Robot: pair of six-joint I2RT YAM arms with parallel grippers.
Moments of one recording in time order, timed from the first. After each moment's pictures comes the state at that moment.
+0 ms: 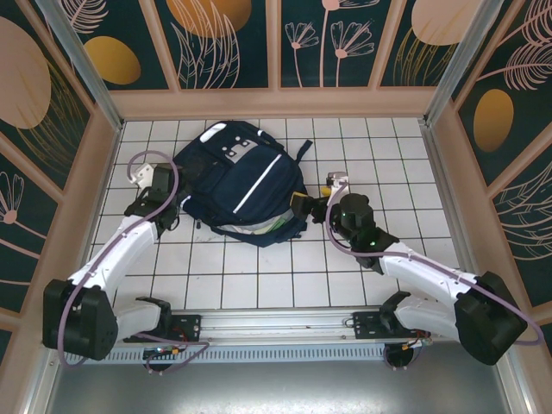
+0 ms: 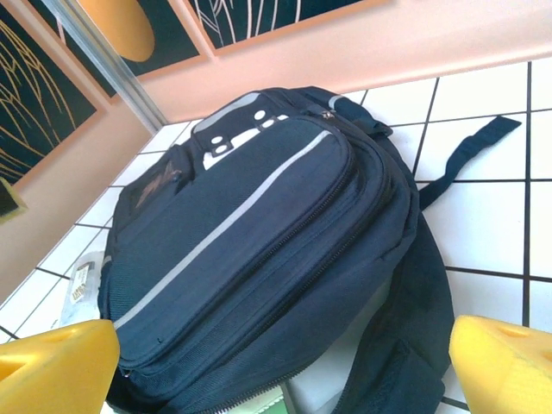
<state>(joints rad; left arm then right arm) -0.22 1.22 0.81 -0.40 -0.48 -0.86 0.68 1.10 0.51 0.35 0.05 0.45</state>
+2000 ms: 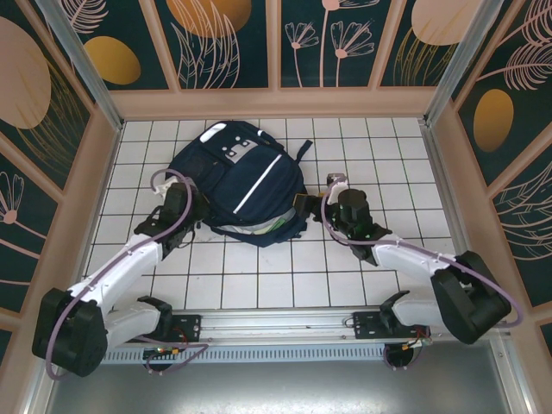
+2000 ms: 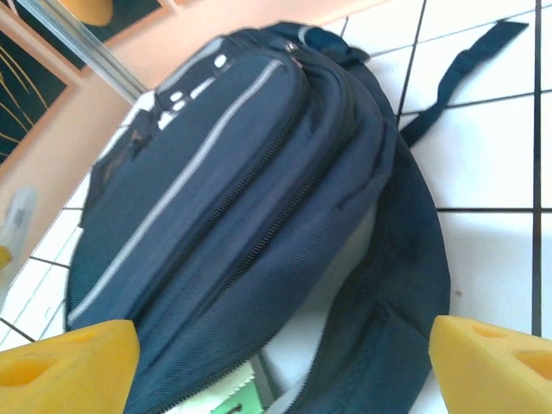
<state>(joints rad) -0.40 1.11 0.64 -0.27 -0.26 -0.80 0.57 1.28 0.49 0.42 -0.10 0.55</state>
